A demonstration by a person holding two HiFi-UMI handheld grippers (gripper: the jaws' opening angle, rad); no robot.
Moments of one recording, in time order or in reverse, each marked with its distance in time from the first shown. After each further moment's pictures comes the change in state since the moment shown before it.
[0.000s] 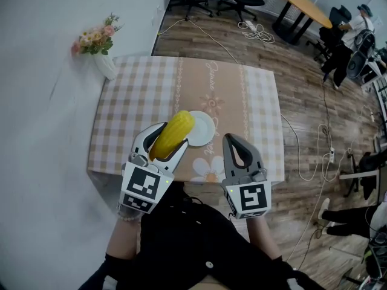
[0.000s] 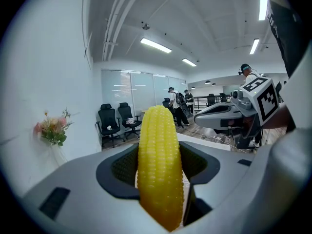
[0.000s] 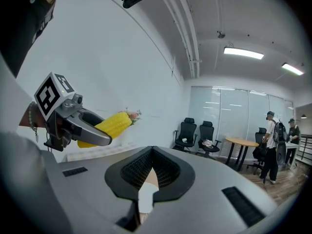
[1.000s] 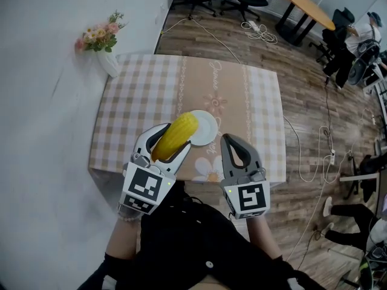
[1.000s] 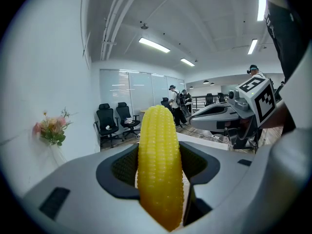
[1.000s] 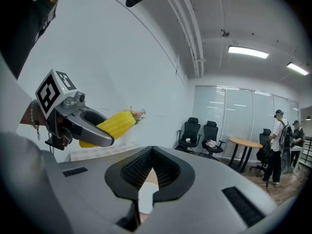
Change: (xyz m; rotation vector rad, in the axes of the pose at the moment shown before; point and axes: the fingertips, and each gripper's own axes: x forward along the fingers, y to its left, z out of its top) left arm -0.005 -0.003 -0.003 0.008 0.003 -0.020; right arm 0.007 0.014 0.000 -0.014 0.002 0.040
